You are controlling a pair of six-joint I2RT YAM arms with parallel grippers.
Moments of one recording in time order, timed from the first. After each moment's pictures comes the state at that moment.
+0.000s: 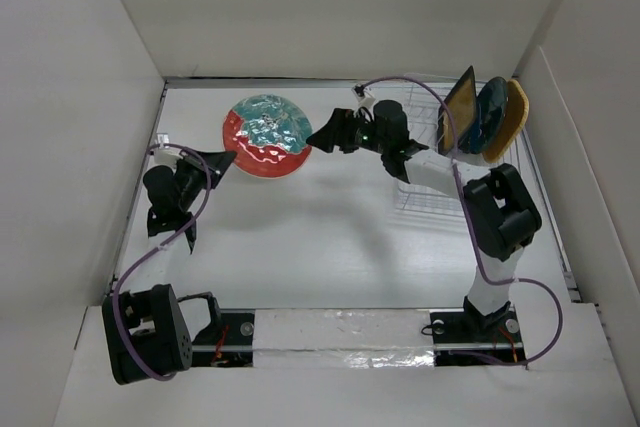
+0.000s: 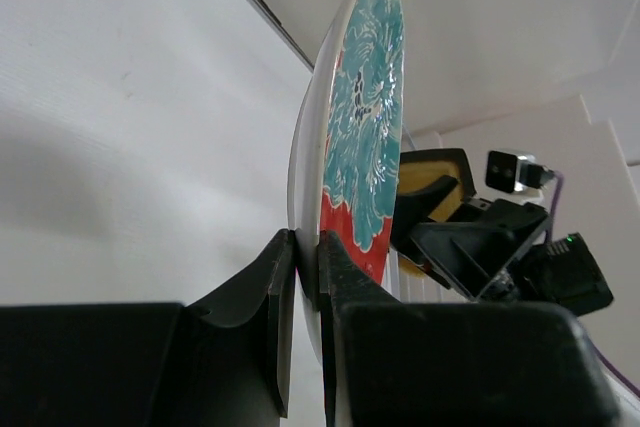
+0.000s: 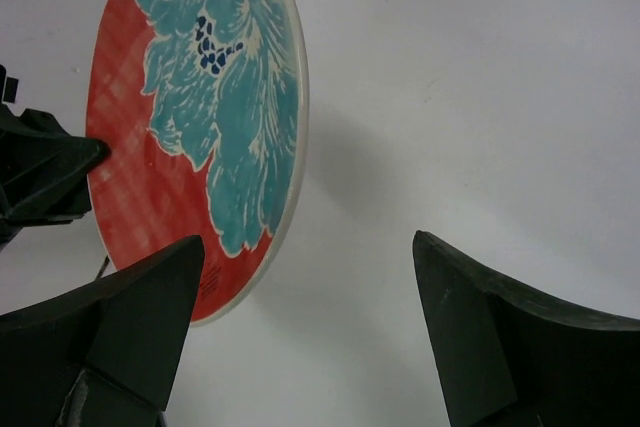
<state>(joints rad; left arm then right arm) 0.19 1.08 0.45 0.54 0.54 -1.07 0.52 1.84 1.24 0.42 -0.48 0.63</state>
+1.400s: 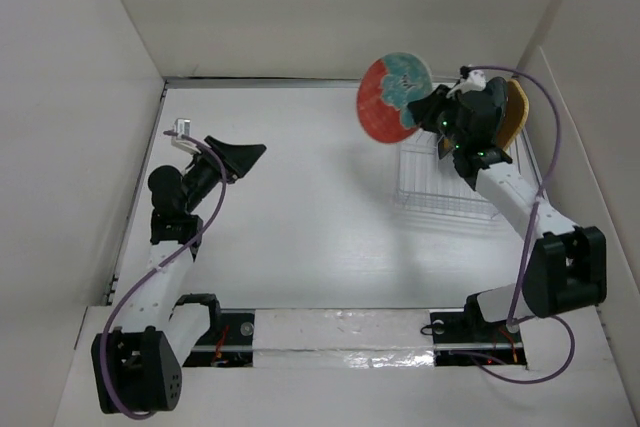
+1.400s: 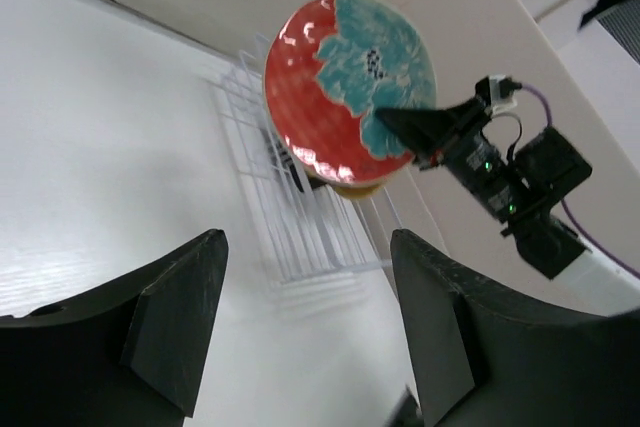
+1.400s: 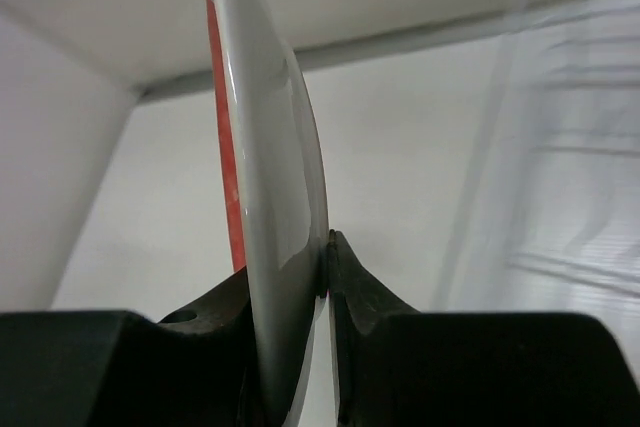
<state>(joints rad) 0.05 0.90 0.52 0.53 0.65 -0.99 0.25 1.45 1.05 0.25 -0.19 0.55</state>
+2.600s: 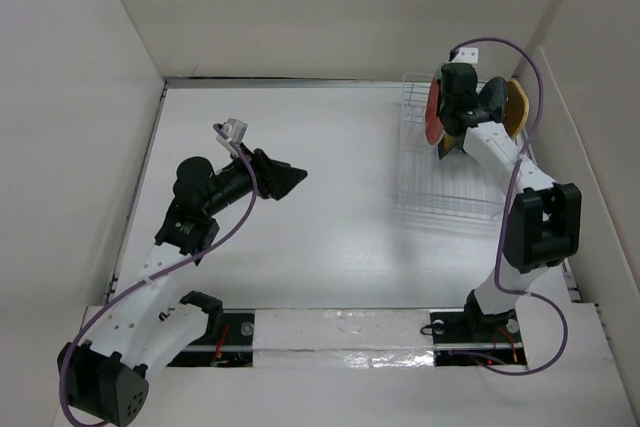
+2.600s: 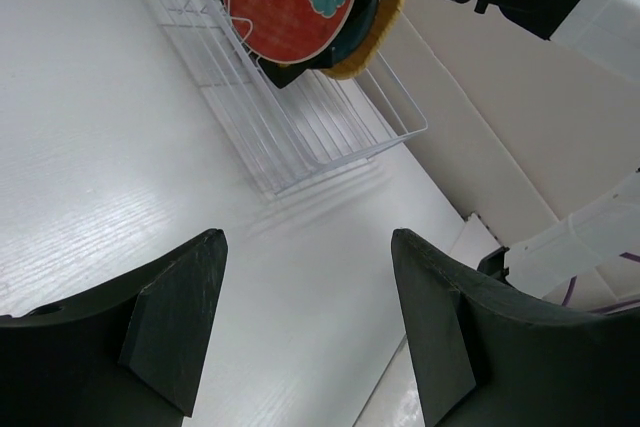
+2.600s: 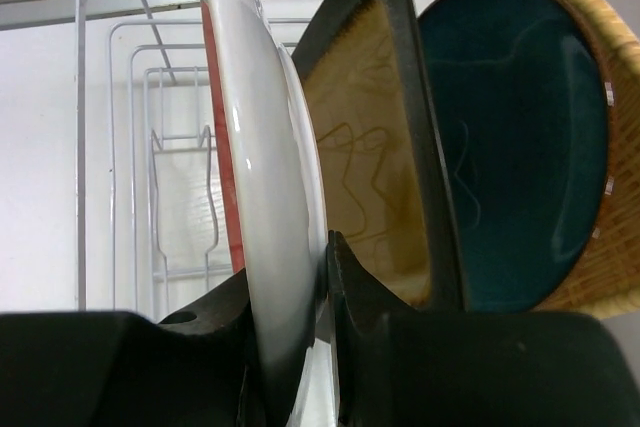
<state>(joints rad) -0.35 0.84 0.69 0.13 0.55 -0.61 0.19 1.68 1.44 -0.25 0.51 0.08</state>
